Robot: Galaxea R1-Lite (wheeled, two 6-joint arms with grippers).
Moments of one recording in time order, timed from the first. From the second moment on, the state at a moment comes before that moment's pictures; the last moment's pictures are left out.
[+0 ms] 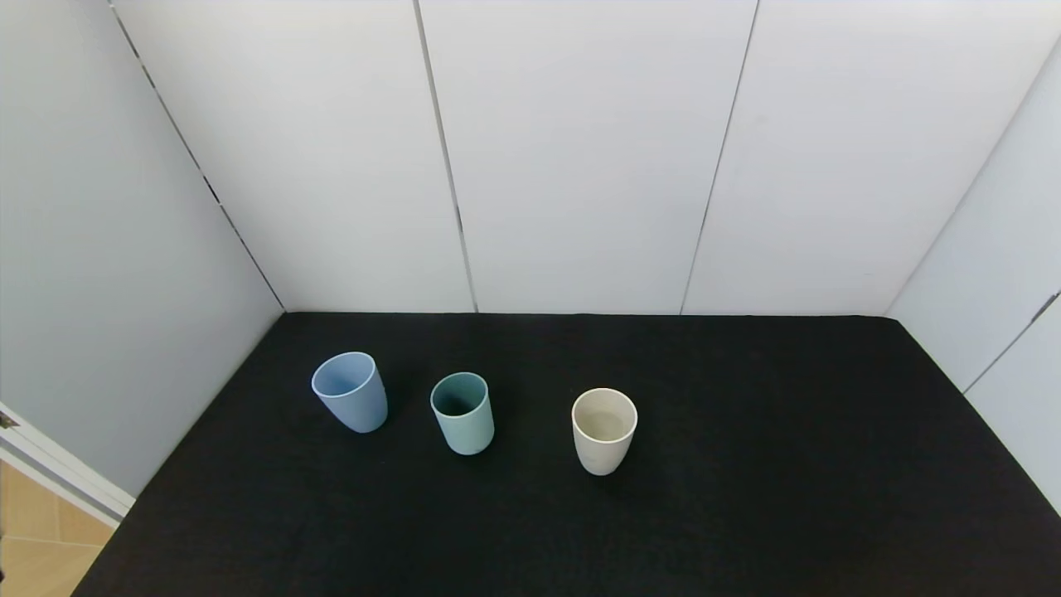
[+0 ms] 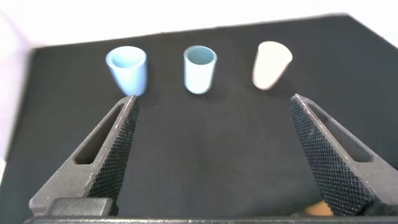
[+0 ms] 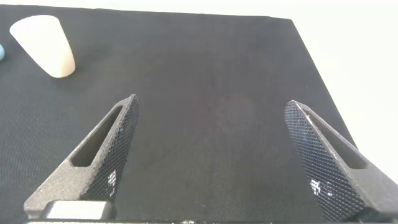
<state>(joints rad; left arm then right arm) -0.02 0.39 -0.37 0.03 -0.32 -0.01 0.01 0.00 0.00 0.00 0.00 0.01</state>
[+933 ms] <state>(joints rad) -0.37 1.14 -0.43 -0.31 -0.35 0.15 0.01 0.00 0.00 0.00 0.00 0.01</state>
